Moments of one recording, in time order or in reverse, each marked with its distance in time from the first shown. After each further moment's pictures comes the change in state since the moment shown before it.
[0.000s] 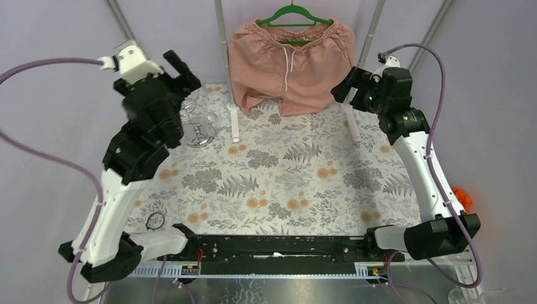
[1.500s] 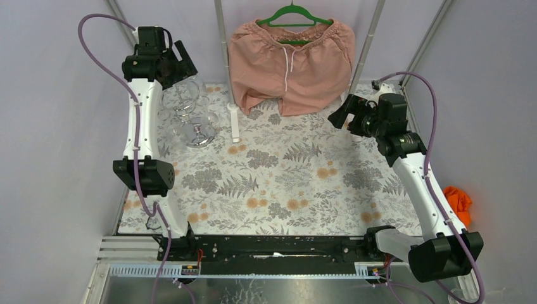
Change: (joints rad) left arm 0.669 0.740 0.528 -0.493 0.916 -0.078; right arm 0.000 -0.160 -0.285 0.023 -0.079 0.007
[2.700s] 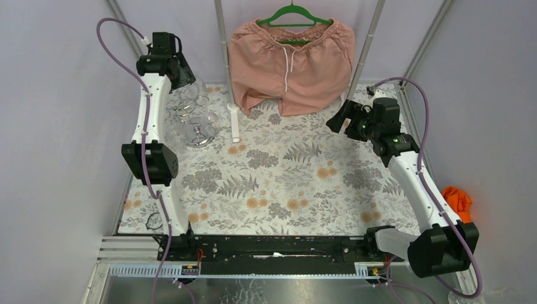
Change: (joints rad) left arm 0.000 0.156 0.001 0.006 -0.165 0.003; right arm 0.000 0.027 -0.077 0.053 -0.003 0.008
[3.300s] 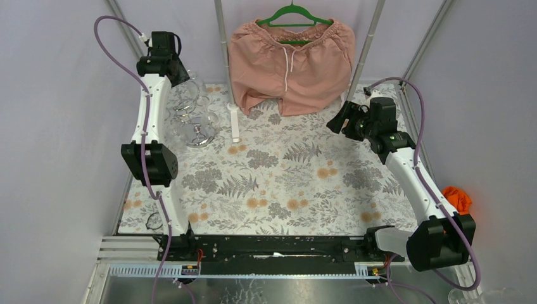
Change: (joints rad) left arm 0.000 -0.018 -0.030 0.092 -0.056 0.002; right arm 0.000 0.049 -0.005 0.022 -0.009 0.000
